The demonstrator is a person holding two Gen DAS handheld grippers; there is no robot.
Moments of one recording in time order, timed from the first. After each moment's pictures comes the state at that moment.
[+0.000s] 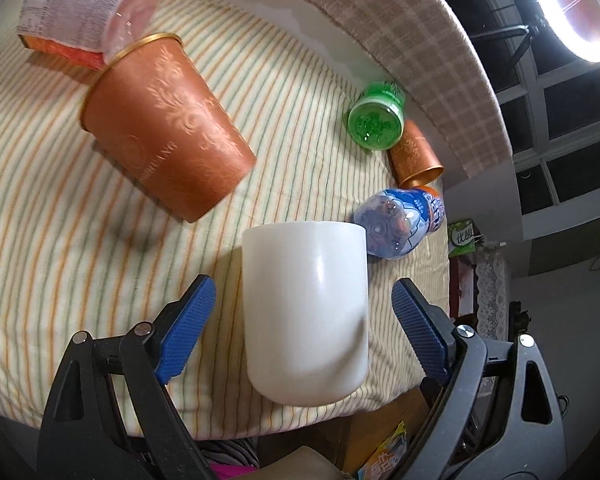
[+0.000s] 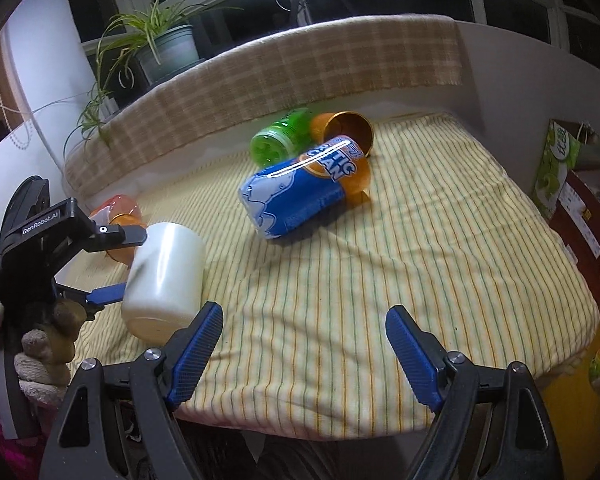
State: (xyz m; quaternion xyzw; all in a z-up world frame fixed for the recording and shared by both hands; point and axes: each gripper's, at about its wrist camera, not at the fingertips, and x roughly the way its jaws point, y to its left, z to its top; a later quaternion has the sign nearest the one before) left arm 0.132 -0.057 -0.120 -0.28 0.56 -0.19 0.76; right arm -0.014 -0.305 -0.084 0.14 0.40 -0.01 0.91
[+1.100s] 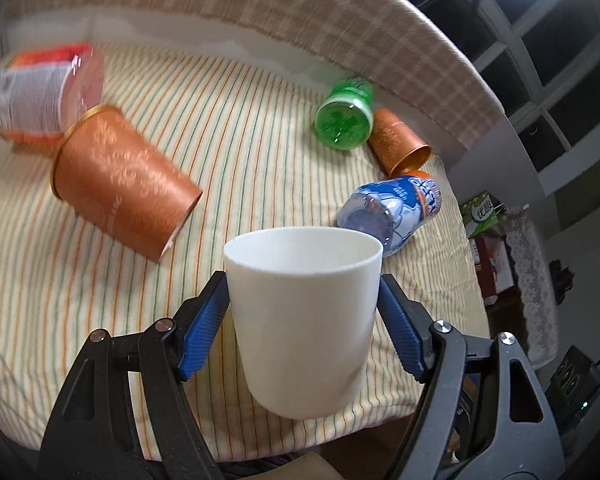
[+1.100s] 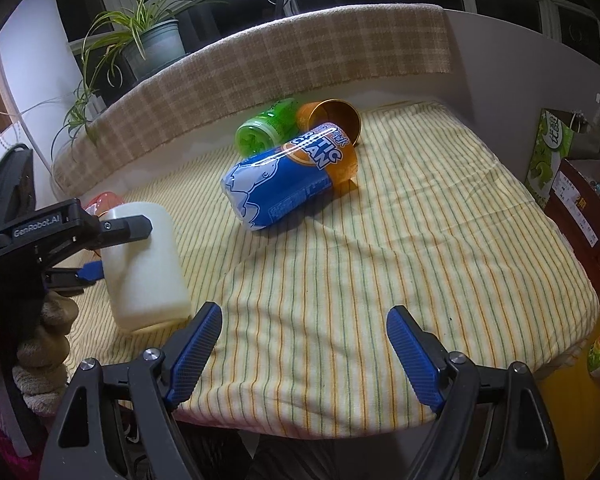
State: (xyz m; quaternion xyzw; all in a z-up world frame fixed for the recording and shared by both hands) left arm 0.120 -0.091 -0.092 -0.15 0.50 -0.21 0.83; right arm -0.015 -0.309 -0.091 0.14 0.41 -0.02 0.90
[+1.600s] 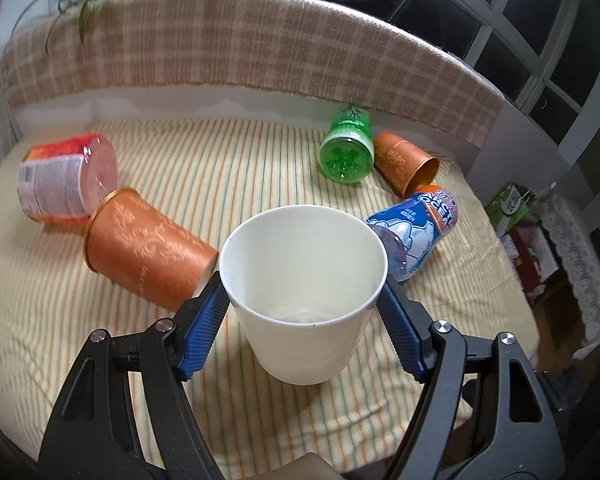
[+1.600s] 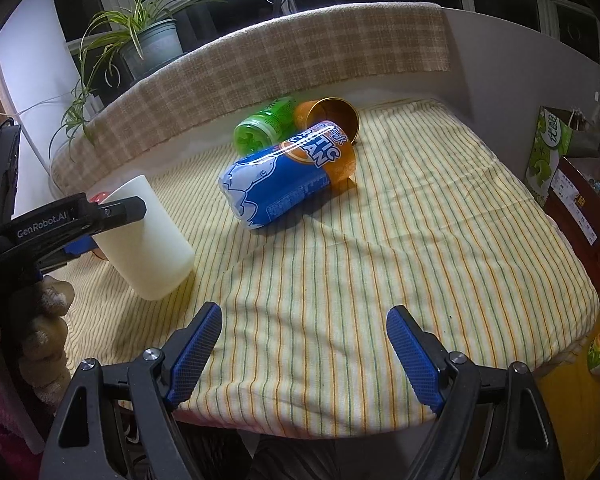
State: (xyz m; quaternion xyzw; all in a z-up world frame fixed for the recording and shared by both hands) left arm 0.115 -0.107 -0.074 -0.05 0.43 -0.17 0.88; right arm -0.014 -0.306 -0.093 0.14 0.41 -0.03 0.90
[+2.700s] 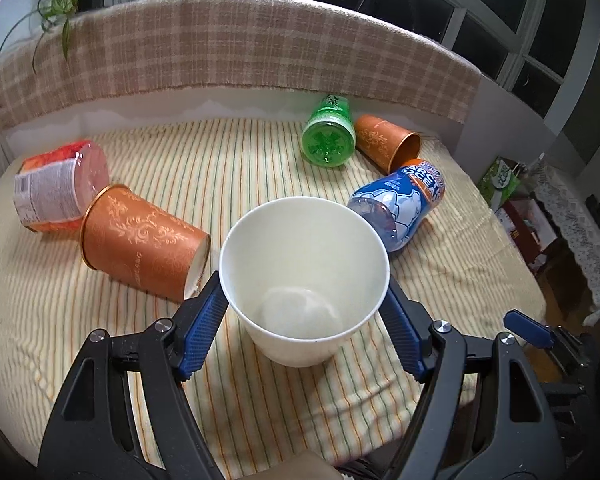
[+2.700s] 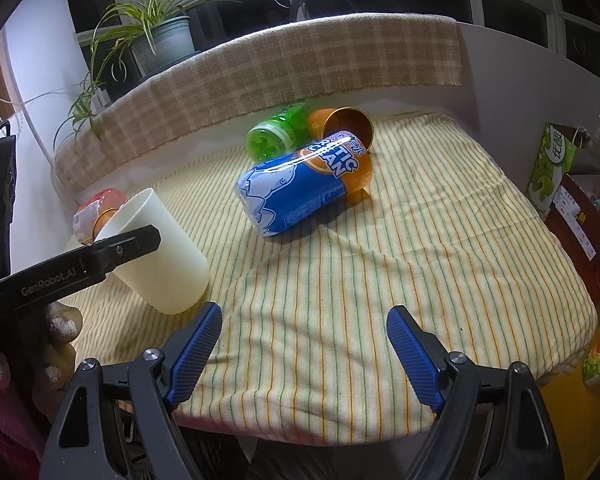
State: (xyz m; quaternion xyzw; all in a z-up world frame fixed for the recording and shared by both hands) left arm 0.098 -0.106 -0.079 -0.02 0.43 -0.21 0.88; right arm -0.011 -0.291 -0.086 0.12 0.40 -0.02 0.91
